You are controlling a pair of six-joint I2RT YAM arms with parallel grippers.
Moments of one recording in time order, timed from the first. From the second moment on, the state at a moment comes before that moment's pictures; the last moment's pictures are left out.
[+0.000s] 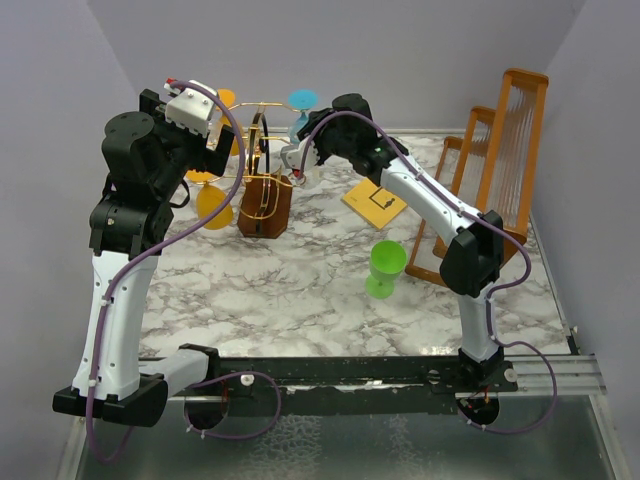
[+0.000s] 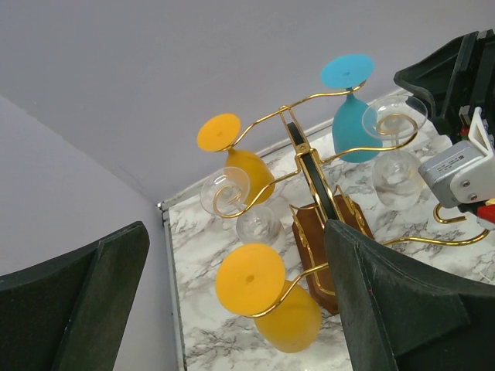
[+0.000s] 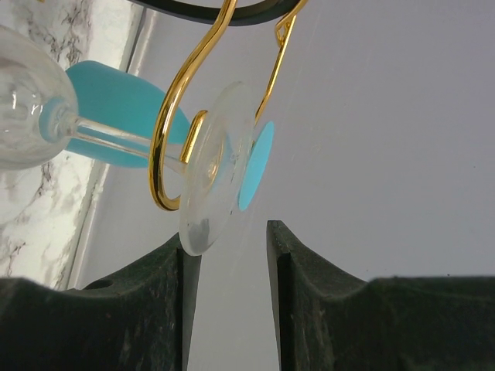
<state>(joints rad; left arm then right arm) -0.17 1.14 1.64 -0.61 0.06 0.34 0.64 2.07 2.04 -0.34 -0.14 -1.69</state>
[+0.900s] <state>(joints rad) -0.17 1.14 1.64 -0.62 0.07 0.34 0.63 2.04 1.98 -0.34 -0.11 -1.67</state>
